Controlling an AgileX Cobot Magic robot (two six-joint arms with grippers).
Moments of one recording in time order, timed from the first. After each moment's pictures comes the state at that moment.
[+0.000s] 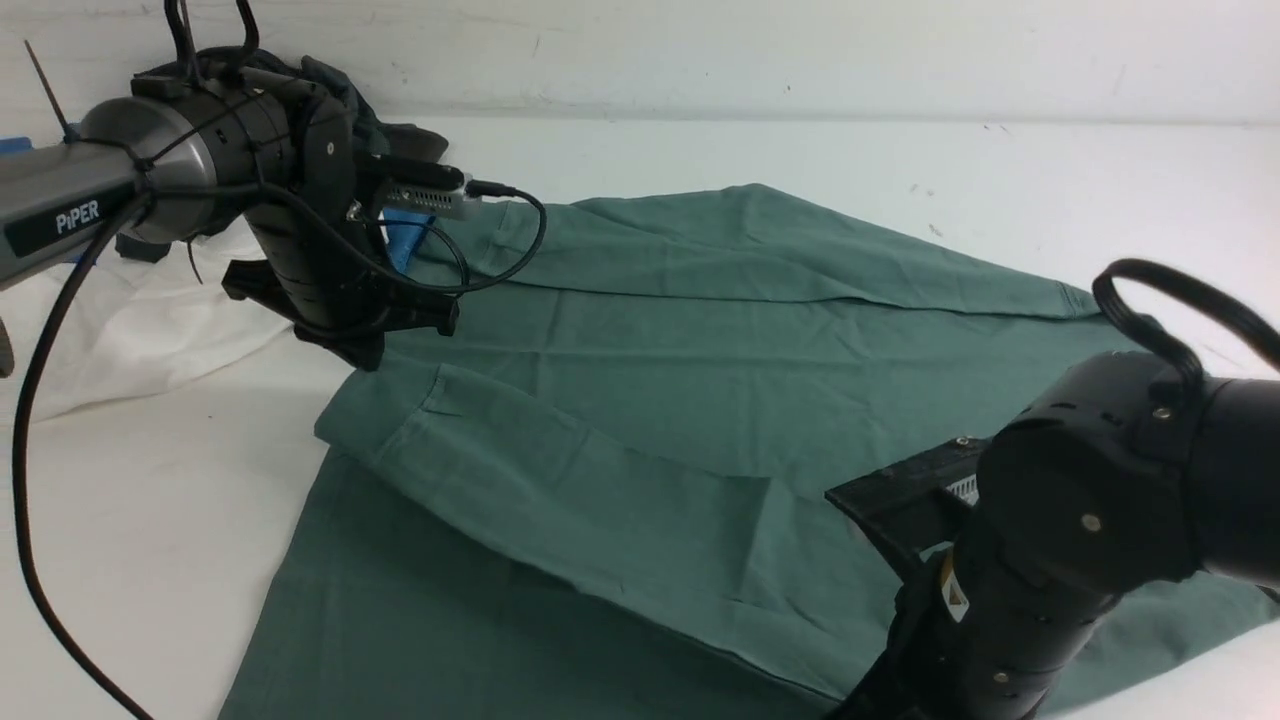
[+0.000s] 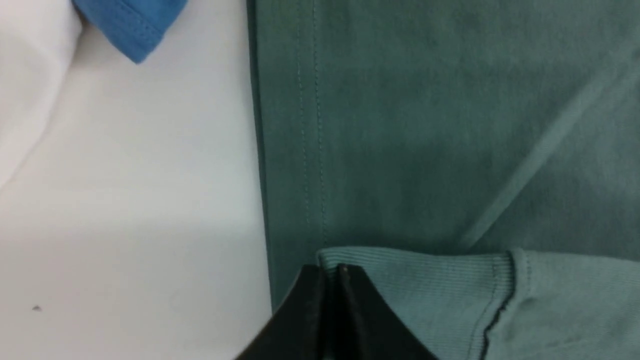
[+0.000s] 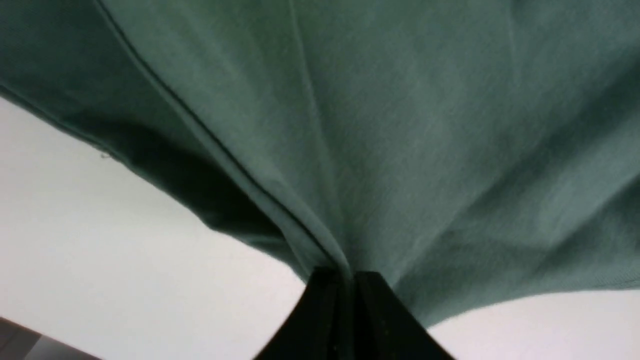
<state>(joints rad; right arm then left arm) 0.73 1.57 -0.95 0.05 1.04 0.23 -0.18 2.07 -1.63 0.10 0.88 -0.11</state>
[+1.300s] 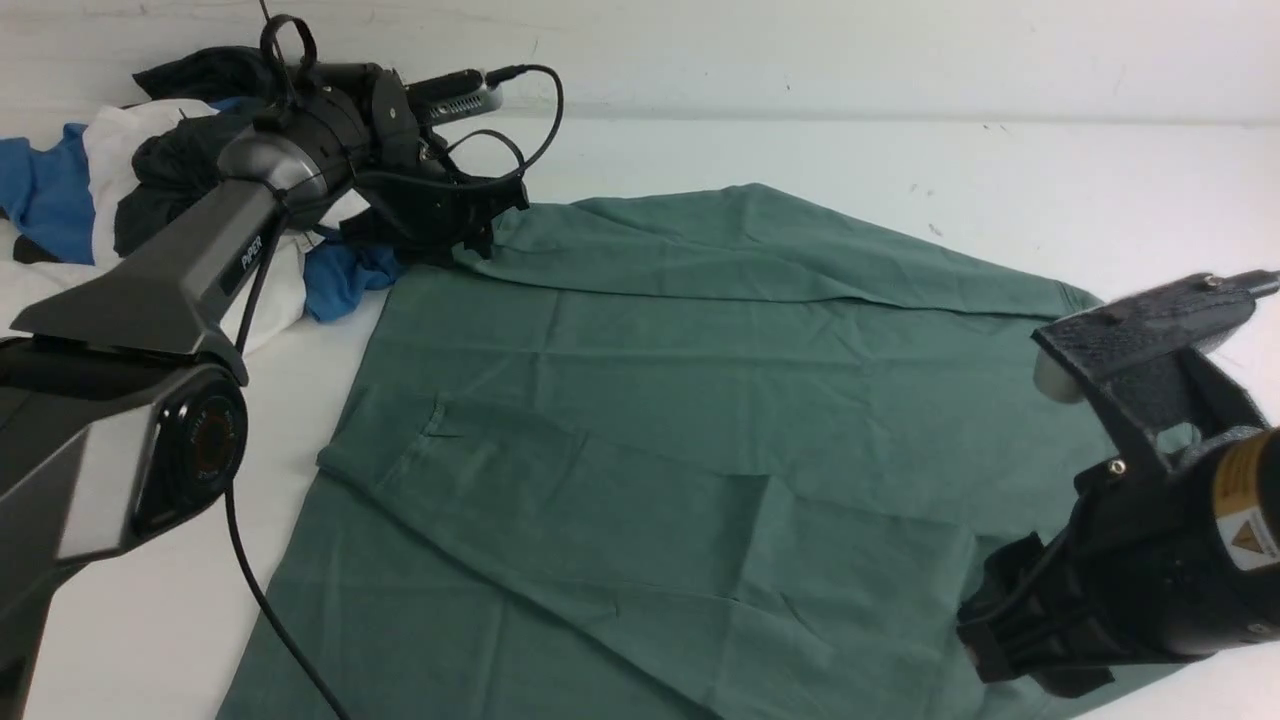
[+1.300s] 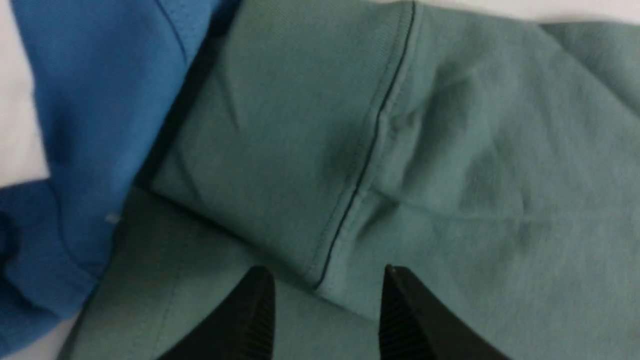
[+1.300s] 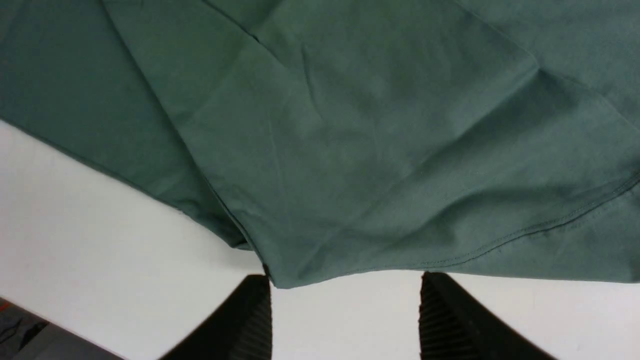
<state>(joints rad) 0.73 1.17 -0.95 -0.09 1.08 0.34 -0.15 2.59 -2.43 -0.13 0.88 -0.31</state>
